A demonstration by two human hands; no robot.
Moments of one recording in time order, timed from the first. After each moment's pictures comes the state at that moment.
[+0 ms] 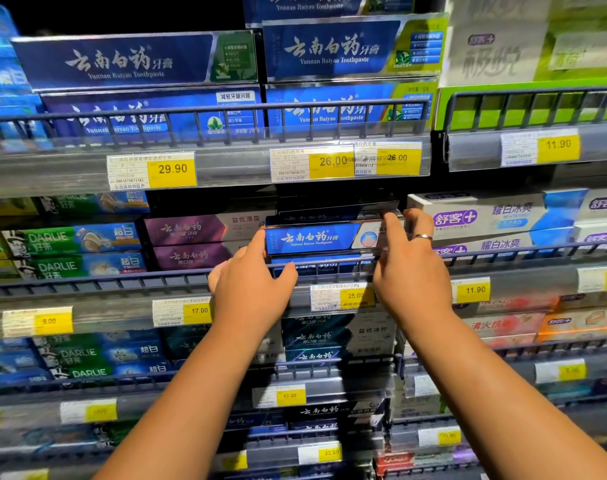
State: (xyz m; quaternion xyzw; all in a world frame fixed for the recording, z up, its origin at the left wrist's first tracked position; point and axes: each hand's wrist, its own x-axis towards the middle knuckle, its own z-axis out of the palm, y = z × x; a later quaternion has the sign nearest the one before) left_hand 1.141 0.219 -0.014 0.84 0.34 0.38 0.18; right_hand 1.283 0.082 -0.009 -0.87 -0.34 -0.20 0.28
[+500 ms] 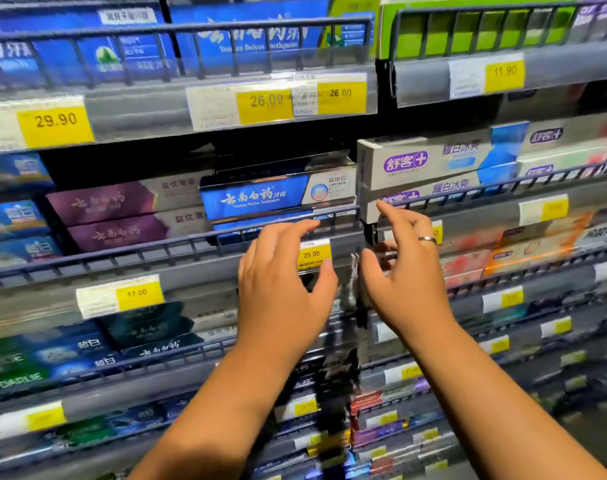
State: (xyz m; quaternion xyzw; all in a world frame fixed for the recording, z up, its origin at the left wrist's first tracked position) left_hand 1.162 0.136 -0.047 0.86 0.16 0.43 0.22; right_hand 1.275 0.028 -0.061 -0.79 -0.33 -0.17 0.49
